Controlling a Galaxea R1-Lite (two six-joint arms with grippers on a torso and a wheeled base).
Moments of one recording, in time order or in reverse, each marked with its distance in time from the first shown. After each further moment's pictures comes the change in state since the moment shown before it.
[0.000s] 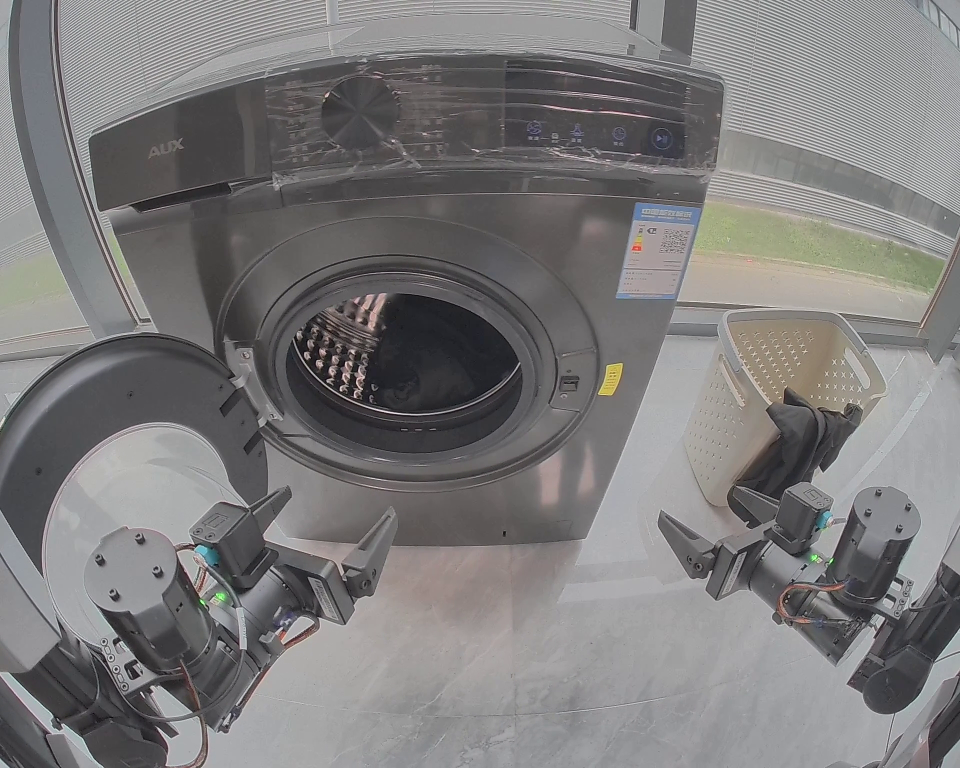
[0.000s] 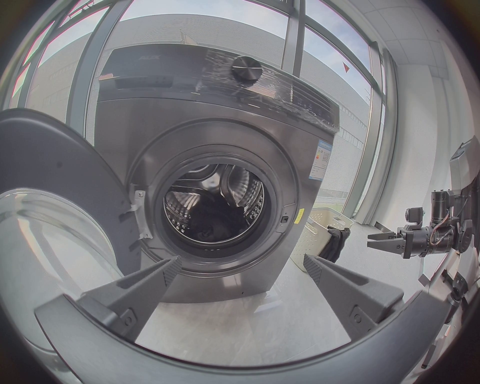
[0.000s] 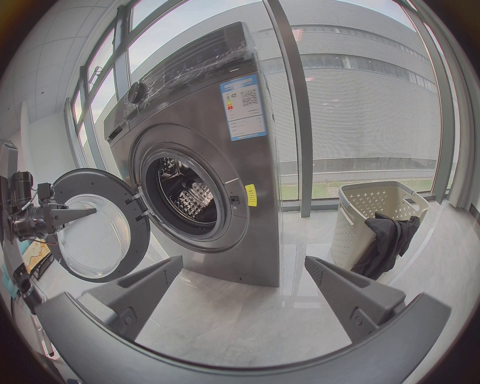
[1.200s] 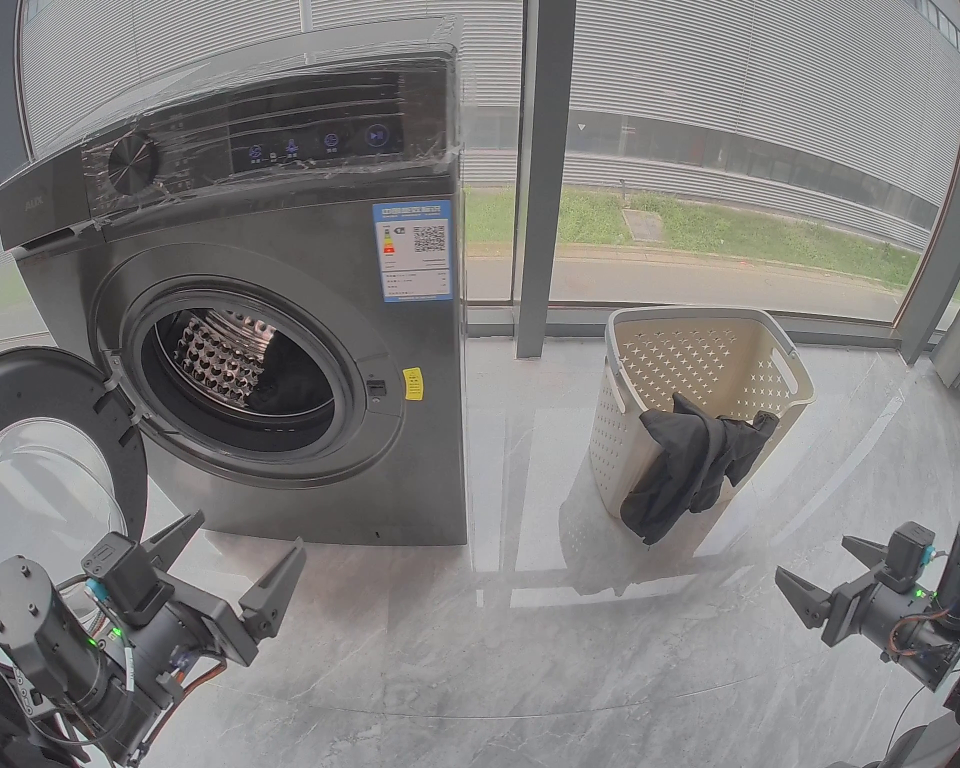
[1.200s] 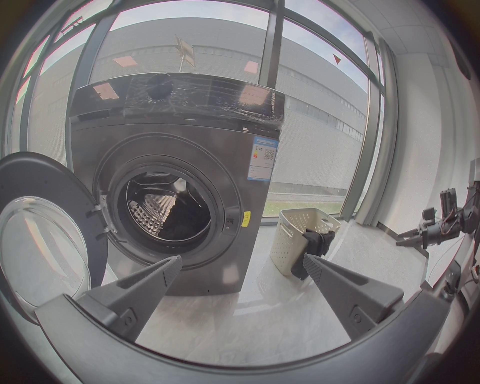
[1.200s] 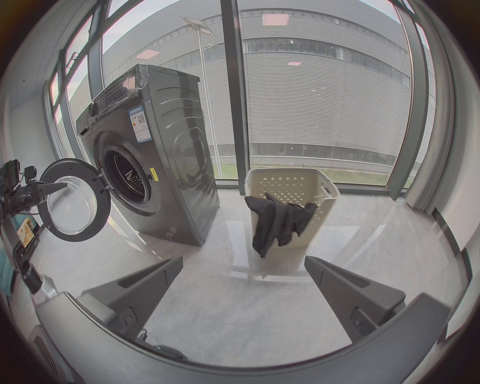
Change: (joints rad) left arm -0.014 -0.360 0.137 0.236 0.072 0.012; right arm -0.152 -0.570 0.131 0.621 0.002 -0.040
